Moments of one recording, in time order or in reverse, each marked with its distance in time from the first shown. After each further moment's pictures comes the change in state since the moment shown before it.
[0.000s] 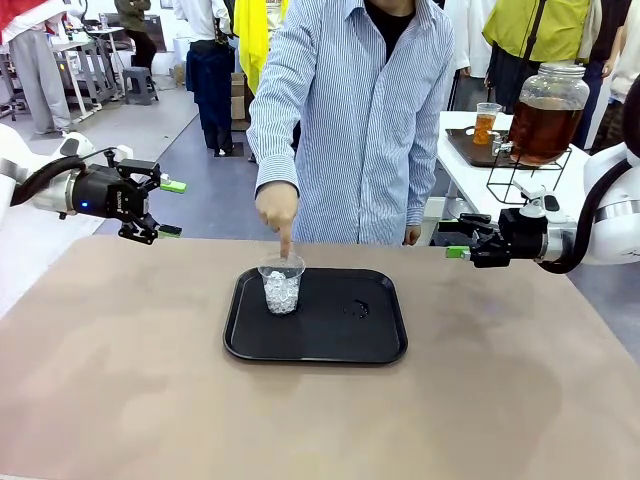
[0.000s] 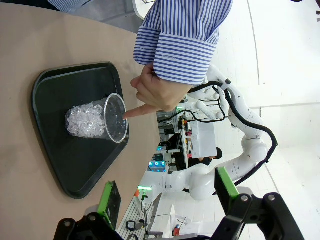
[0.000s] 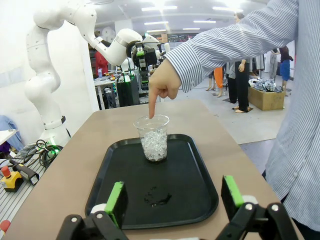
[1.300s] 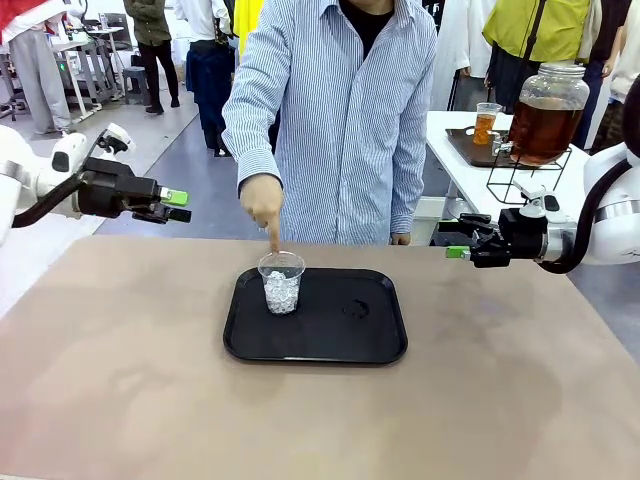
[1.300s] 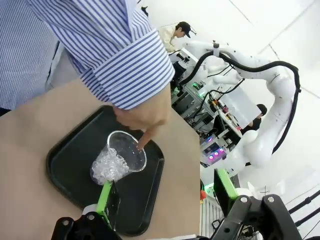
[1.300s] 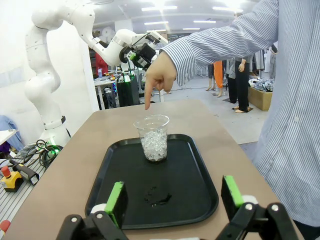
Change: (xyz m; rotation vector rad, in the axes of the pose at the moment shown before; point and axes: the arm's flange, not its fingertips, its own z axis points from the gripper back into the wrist) left arm -0.004 -0.003 -0.008 -0.006 -0.049 -0.664; right arm 0.000 0.000 0.000 0.000 0.000 0.000
